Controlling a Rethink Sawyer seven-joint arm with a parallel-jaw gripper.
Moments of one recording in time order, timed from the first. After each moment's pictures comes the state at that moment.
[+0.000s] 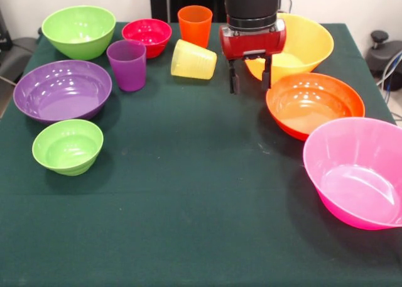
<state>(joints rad) -0.46 -0.61 0.43 1.77 -0.62 0.34 2.03</state>
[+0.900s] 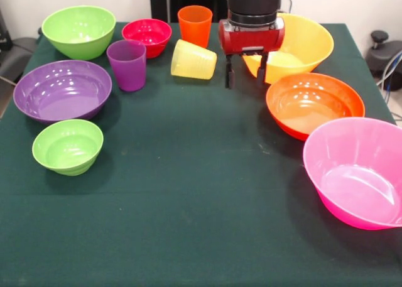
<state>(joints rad) -0.35 -0.63 0.30 1.76 -0.62 0.34 2.04</state>
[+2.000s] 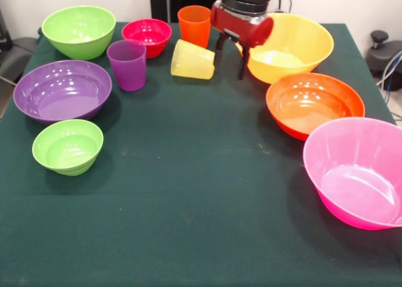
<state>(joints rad) -0.08 -0.59 -0.14 1.81 -0.09 0.17 2.58</state>
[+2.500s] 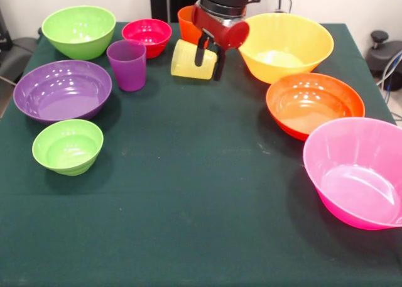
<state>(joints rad) -0.09 -0.56 -0.18 1.81 -0.04 0.17 2.60</state>
